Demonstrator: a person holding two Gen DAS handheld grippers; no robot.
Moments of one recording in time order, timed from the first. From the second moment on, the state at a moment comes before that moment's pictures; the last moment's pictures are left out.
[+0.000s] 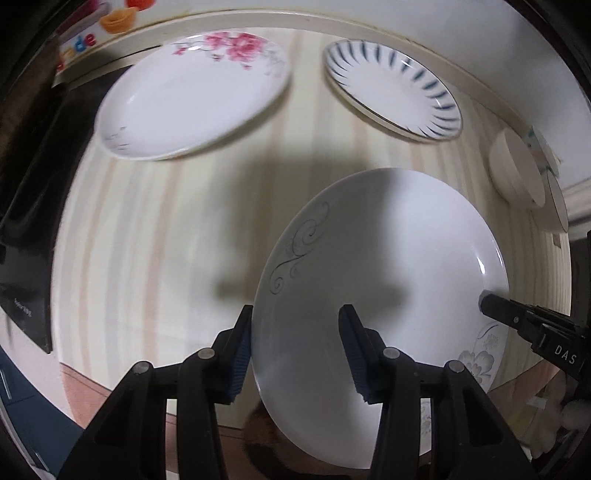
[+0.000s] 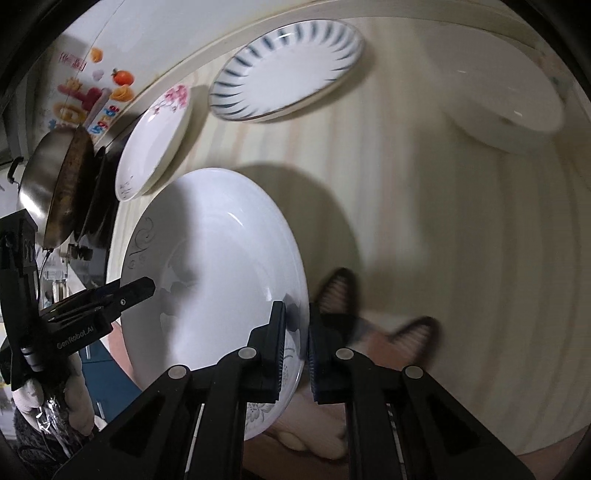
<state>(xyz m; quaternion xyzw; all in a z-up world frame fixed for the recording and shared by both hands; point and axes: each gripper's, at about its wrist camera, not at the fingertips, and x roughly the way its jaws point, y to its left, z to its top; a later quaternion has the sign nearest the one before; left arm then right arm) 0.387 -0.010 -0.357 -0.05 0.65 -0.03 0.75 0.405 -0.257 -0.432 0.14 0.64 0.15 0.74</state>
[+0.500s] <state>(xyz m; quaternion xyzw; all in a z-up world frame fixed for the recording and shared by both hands) 0.391 -0.044 -0.375 -0.02 0.66 -0.03 0.75 0.398 -0.290 -0.451 0.15 0.64 0.13 0.74</state>
